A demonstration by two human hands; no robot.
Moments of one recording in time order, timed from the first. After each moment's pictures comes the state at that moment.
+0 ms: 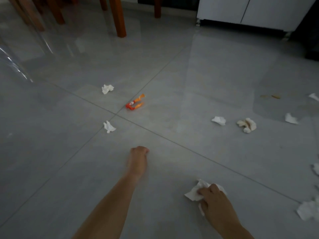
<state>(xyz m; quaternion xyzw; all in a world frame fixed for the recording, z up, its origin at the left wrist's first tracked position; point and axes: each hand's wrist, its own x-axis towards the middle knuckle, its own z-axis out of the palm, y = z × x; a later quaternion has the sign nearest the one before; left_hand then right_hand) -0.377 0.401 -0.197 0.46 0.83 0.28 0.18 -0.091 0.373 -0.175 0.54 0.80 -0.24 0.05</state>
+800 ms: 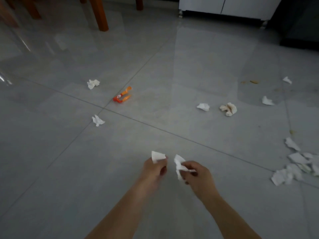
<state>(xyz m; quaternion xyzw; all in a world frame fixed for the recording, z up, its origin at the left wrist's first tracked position) -0.269 0.346 -0.146 0.16 0.60 0.52 0.59 -0.121 0.353 -0.130 0.59 0.58 -0.49 -0.27</state>
